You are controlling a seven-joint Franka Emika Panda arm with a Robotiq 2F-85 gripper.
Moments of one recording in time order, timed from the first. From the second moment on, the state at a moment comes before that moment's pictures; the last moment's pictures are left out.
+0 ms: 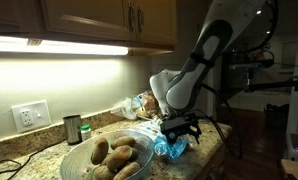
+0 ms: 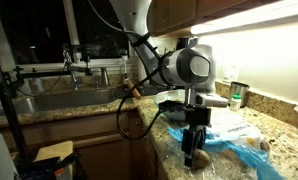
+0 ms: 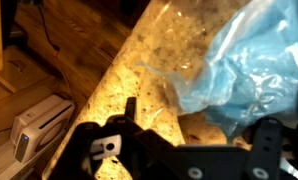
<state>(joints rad) 0.01 0.33 -0.17 -2.20 -0.29 2.30 1.21</state>
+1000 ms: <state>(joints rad) 0.01 0.33 -0.18 -2.19 -0.29 2.32 1.21</state>
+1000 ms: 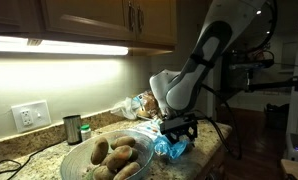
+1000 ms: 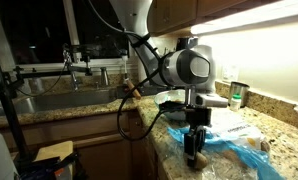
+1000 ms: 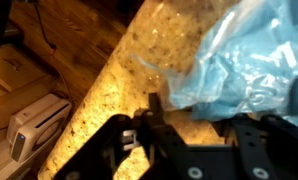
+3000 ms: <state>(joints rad) 0.03 0.07 -0.06 -2.23 -0.43 2.32 1.20</state>
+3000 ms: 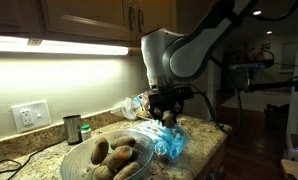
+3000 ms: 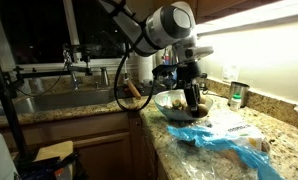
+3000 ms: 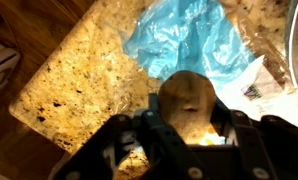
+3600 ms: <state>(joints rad) 0.03 0.07 0.00 -2.16 -0.43 2.32 1.06</state>
